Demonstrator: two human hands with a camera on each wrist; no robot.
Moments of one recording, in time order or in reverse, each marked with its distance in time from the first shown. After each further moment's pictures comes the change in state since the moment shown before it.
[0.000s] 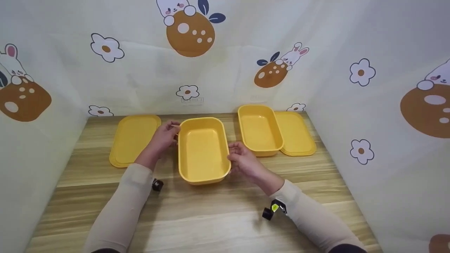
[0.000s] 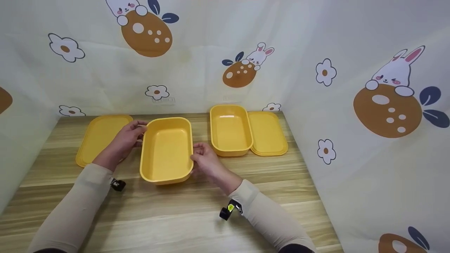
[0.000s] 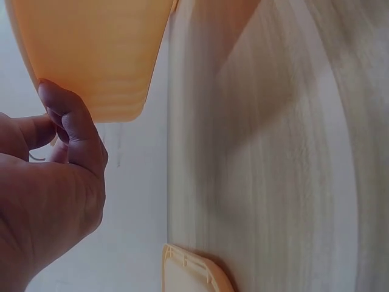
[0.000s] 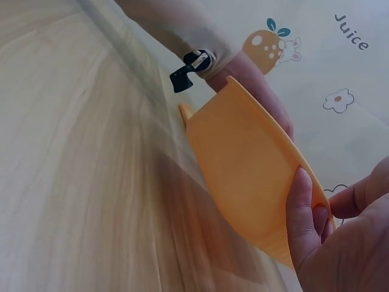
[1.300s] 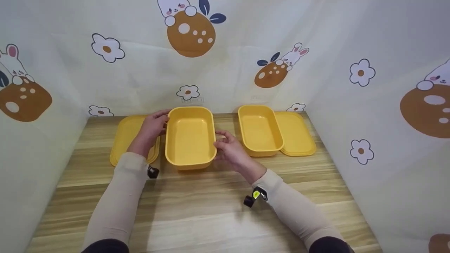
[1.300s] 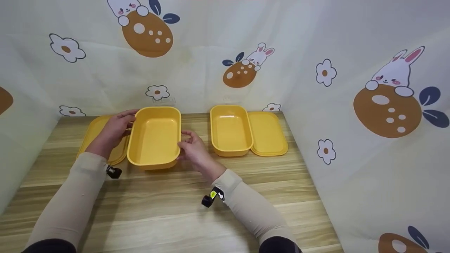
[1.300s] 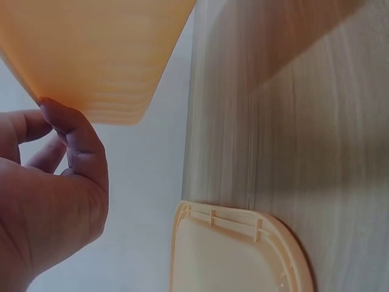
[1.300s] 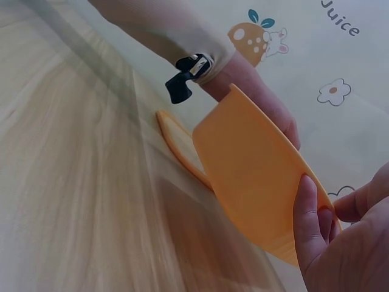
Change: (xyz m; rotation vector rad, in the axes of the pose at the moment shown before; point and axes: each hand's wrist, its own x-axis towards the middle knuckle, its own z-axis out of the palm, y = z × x) left_hand 0.020 0.019 -0.039 -0.060 0.085 -0.012; right_hand 0.045 -0.012 0.037 0.077 0.005 -0.027
